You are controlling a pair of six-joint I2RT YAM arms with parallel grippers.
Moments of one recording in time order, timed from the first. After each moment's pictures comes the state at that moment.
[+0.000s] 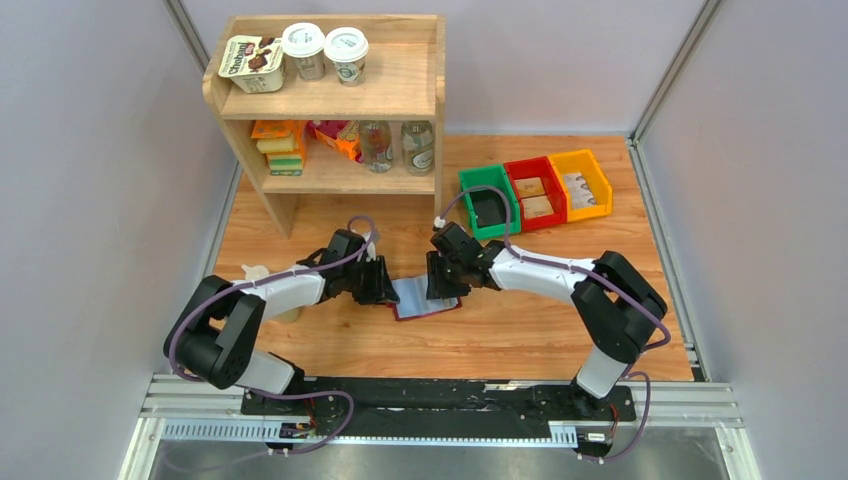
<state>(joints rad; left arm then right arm) -0.47 1.44 0.58 -0.11 0.38 -0.60 0.85 1.70 1.02 -0.33 -0.06 0.69</state>
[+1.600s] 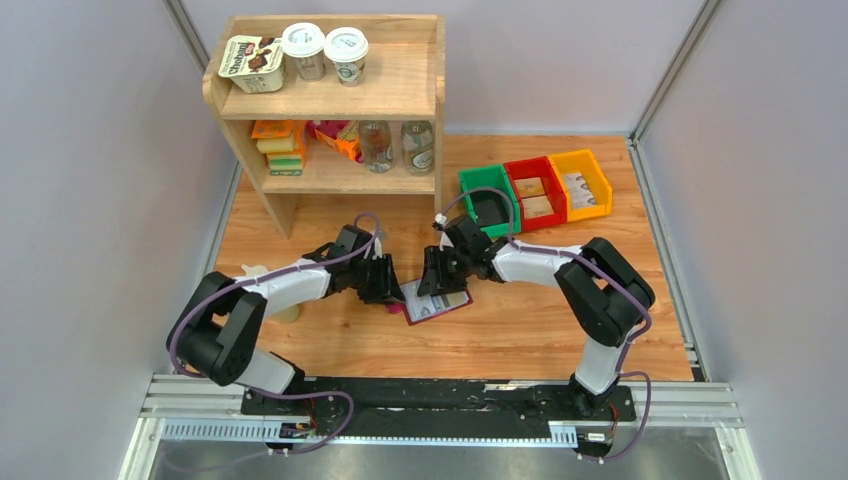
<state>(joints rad) -0.51 1.43 0.65 -0.19 0.38 -0.64 0.73 1.79 0.99 -0.11 -0.37 0.63</state>
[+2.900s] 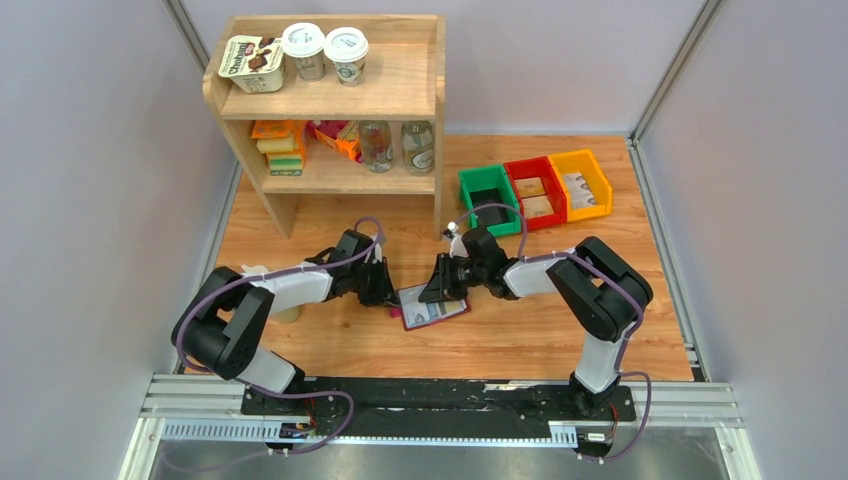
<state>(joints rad) -0.52 1.50 0.61 -0.11 0.38 -0.65 0.68 1.81 0.75 0.35 -0.61 0.79</state>
